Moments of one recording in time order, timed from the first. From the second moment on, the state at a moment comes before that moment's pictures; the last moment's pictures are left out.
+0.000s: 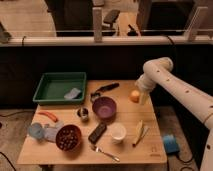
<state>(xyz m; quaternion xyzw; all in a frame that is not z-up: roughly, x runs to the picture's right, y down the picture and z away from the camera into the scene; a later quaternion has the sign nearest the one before) 0.210 0.018 0.849 -0.23 -0.07 -0.02 0.97</state>
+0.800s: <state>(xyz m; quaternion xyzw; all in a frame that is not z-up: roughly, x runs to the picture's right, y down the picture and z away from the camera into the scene) 0.211 0.011 0.880 -0.22 -0.08 -0.05 0.97</state>
